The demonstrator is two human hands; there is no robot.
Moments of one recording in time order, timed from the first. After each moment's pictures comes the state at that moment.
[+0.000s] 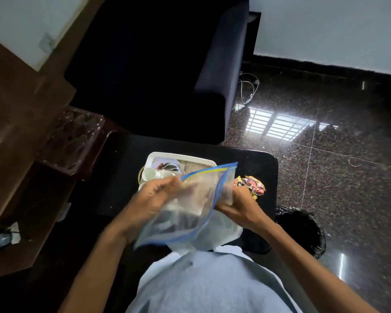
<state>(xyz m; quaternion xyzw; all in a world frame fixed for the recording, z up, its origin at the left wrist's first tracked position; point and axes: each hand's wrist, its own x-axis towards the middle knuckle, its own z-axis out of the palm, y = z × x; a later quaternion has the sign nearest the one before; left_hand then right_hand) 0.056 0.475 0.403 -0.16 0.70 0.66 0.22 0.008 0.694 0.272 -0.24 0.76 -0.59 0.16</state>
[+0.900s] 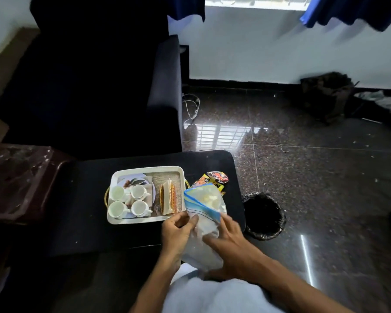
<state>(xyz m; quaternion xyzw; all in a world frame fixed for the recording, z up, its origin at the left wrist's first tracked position) 0.153 0.536 0.259 -0.29 0.67 0.66 0.17 0.187 0.710 0.293 -0.27 0.94 -0.15 0.18</state>
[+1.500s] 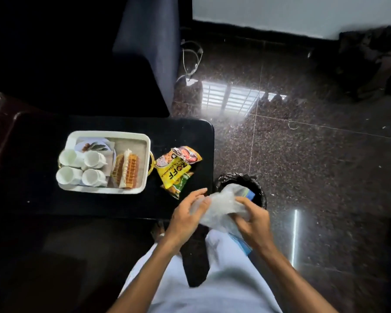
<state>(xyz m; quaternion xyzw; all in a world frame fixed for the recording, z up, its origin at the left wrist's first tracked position) 0.118 0.735 0.184 -0.21 0.72 0.59 0.30 0.128 0.937 0.167 0.04 0.87 -0.48 0.10</state>
